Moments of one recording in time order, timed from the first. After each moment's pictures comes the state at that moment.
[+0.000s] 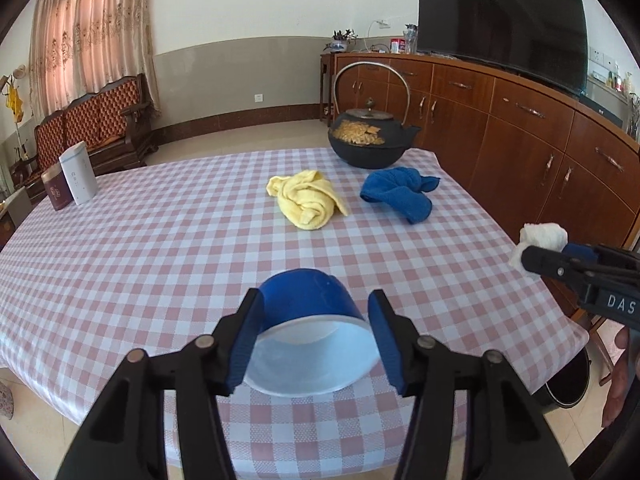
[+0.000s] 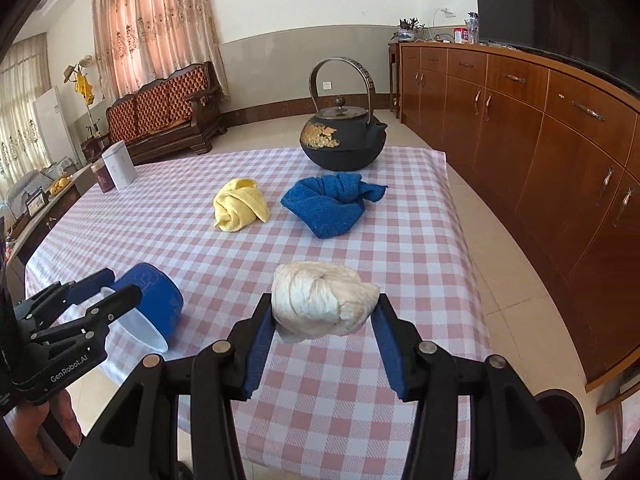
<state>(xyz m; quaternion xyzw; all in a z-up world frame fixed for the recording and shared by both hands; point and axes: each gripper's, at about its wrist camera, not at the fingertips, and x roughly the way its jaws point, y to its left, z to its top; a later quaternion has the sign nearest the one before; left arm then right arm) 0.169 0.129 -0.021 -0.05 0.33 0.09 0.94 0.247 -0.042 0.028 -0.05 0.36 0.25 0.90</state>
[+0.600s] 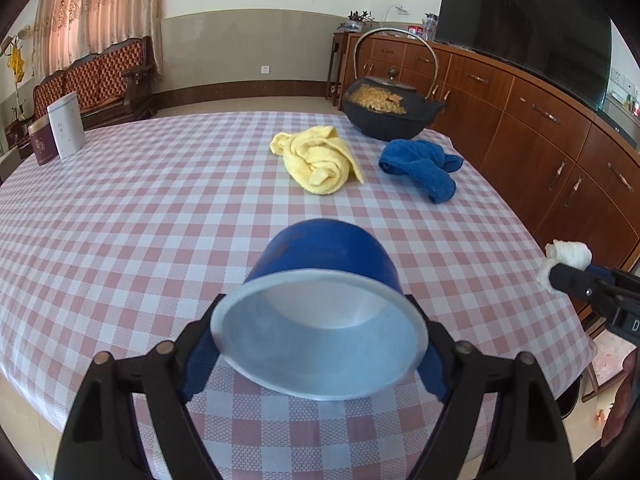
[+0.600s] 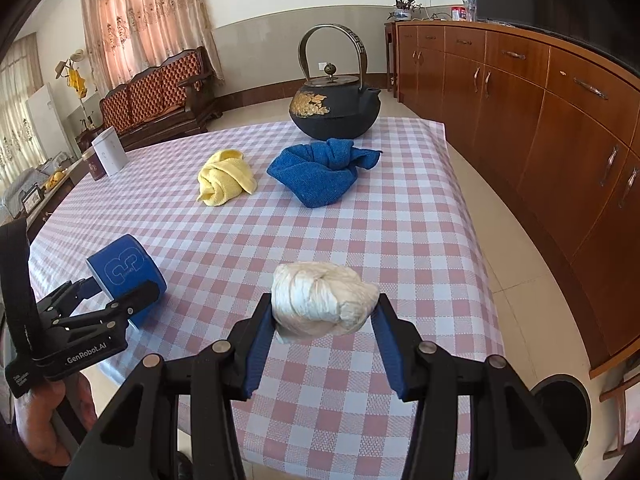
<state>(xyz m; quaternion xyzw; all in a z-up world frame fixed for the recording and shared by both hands) 0.186 0.145 -0.062 -0.10 0.36 0.09 0.92 0.255 -0.043 0.003 -0.05 0.39 0.25 0.89</state>
